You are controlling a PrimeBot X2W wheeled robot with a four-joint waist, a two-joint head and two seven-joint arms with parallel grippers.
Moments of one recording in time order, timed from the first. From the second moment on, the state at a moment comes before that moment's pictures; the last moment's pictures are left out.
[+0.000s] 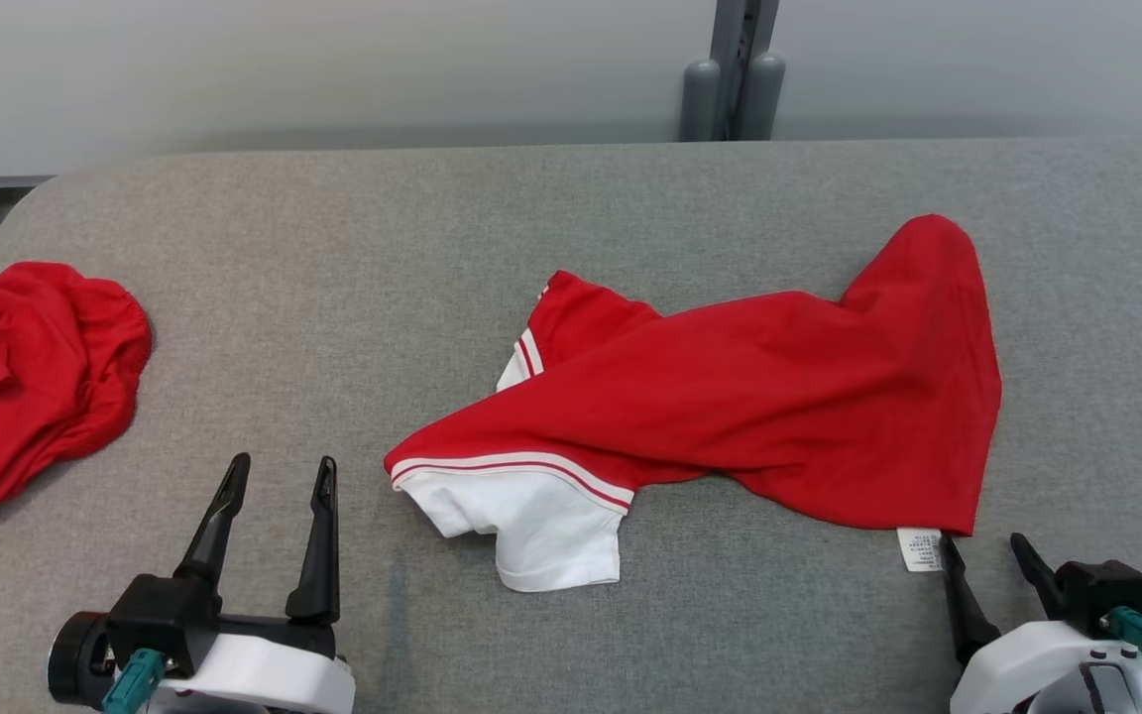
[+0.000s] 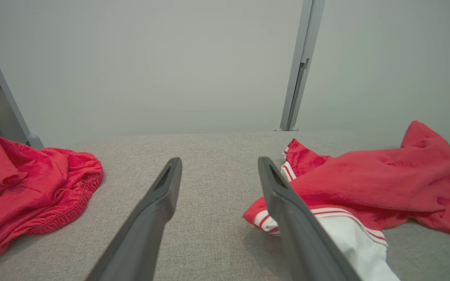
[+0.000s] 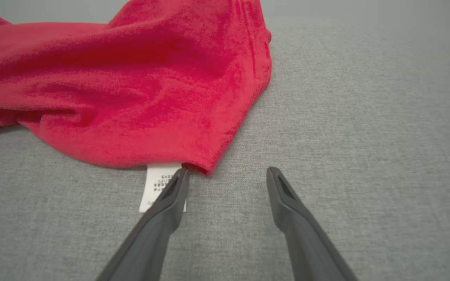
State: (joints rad) left arm 0.00 0.30 -0.33 0.01 -0.42 0.24 -0.25; right arm -0.11 -0.07 -0.05 0.51 0.11 0.13 -0.16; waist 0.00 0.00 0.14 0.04
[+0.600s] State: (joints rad) left arm -0.07 0.27 -0.32 0.05 -0.40 0.21 -0.26; right arm -0.26 -0.11 -0.13 0.61 0.06 0.13 -0.26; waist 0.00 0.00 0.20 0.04
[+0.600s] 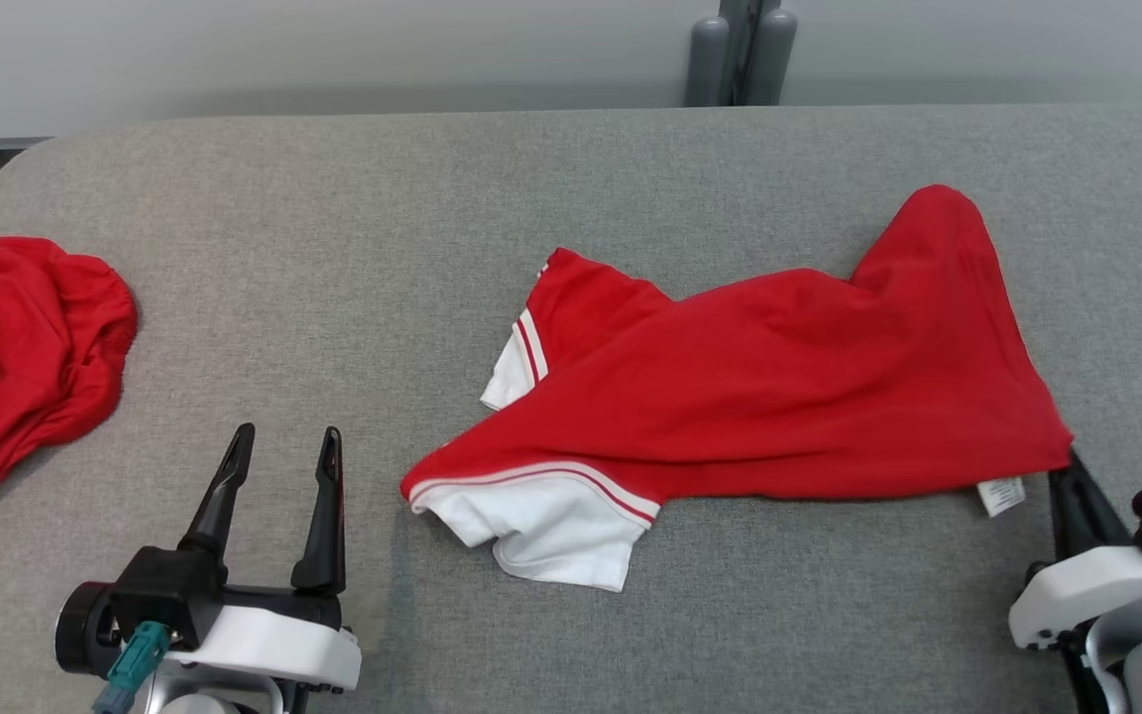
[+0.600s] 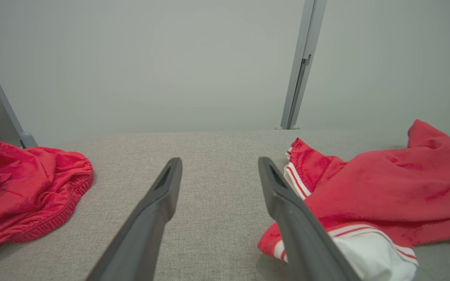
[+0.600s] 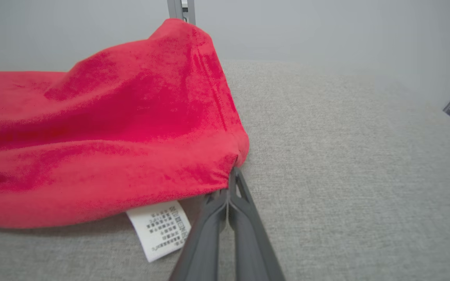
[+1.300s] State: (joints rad) left arm -0.10 0.23 -0.30 0.07 -0.37 0.16 -0.26; right arm -0.25 -0.10 -0.13 0.62 -0.08 0.13 -0.23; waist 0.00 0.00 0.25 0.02
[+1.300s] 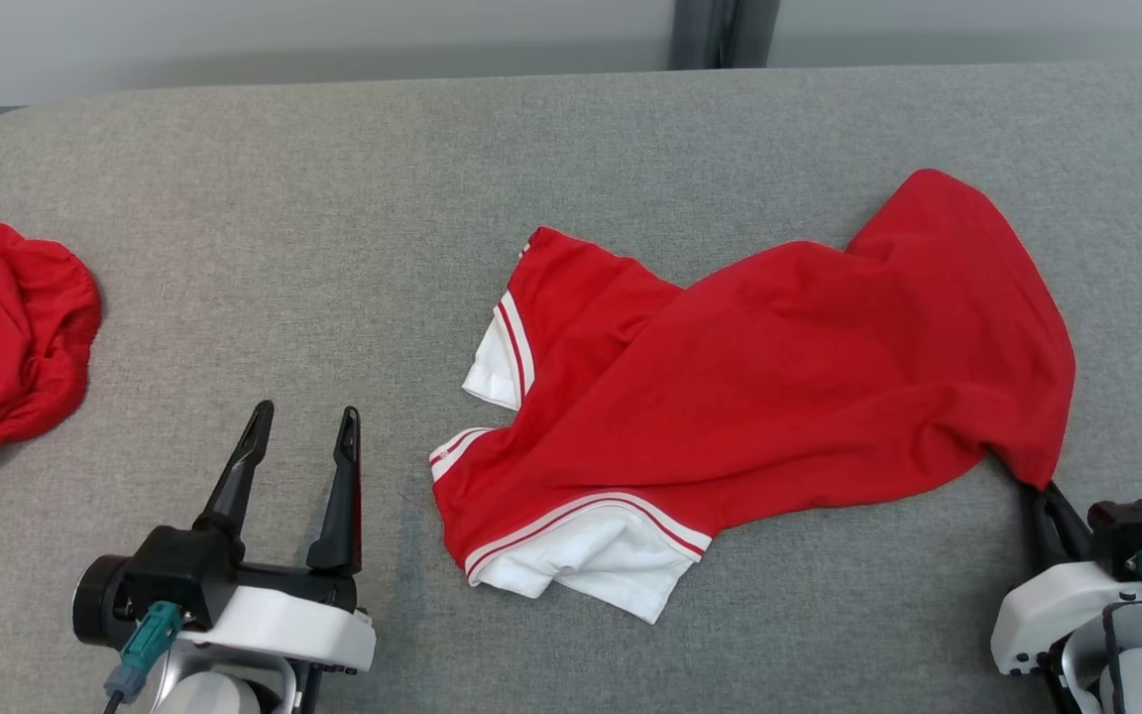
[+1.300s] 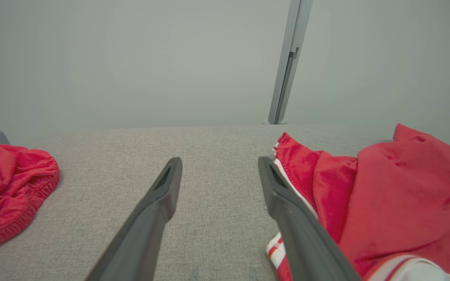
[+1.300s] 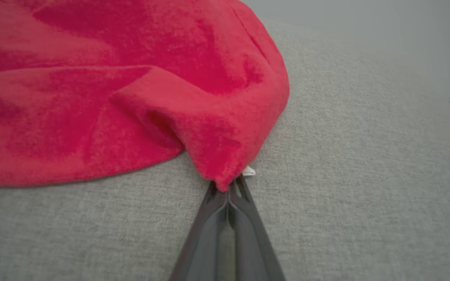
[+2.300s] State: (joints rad) left arm 0.05 0.24 -0.26 0.06 -0.33 0.18 -0.26; right arm -0.04 -0.05 -0.10 0.16 0.04 0.13 -0.18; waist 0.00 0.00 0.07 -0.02
